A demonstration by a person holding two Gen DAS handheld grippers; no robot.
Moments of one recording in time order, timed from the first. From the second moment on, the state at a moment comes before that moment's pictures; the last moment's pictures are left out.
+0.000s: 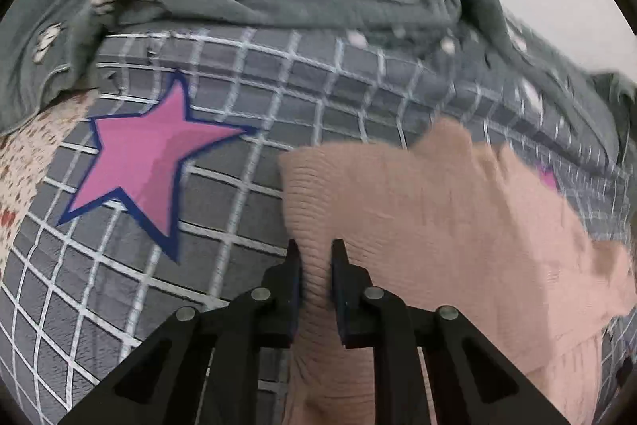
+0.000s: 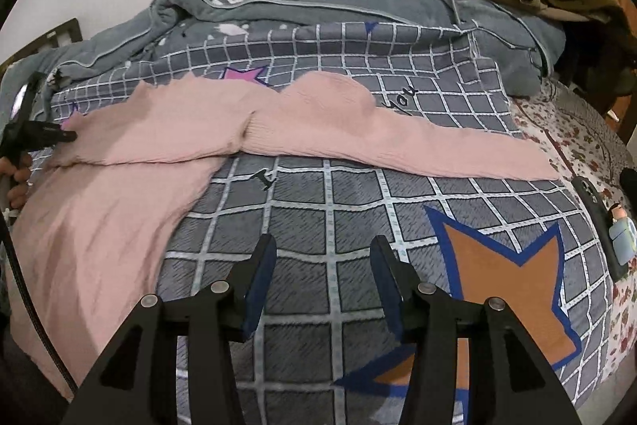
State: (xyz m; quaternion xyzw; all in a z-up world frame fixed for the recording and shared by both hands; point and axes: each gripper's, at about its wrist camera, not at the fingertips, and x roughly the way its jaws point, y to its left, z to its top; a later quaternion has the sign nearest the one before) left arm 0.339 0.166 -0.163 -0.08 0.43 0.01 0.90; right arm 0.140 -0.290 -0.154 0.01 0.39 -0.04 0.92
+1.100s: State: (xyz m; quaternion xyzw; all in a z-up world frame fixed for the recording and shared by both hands) left arm 0.323 0.137 -0.184 -0.02 0.43 0.10 0.90; right arm 0.211 -0.484 -0.181 0.15 0.40 -0.16 0.89
